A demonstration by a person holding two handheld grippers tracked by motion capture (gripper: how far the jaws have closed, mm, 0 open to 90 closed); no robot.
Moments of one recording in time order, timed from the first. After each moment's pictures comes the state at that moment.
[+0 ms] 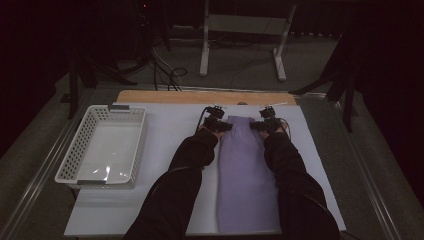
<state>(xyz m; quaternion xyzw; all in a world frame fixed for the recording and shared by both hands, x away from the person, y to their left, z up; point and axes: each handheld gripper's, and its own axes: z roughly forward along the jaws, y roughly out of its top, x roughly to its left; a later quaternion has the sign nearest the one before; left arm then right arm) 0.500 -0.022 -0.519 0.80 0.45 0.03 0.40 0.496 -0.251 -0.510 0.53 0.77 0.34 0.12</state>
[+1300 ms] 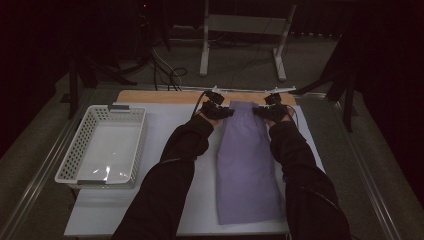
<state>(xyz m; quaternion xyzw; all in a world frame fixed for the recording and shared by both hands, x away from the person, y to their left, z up) 0.500 -0.012 -0.445 0.81 0.37 0.07 0.45 0.491 -0.249 -0.439 0.48 0.77 0.37 0.17</state>
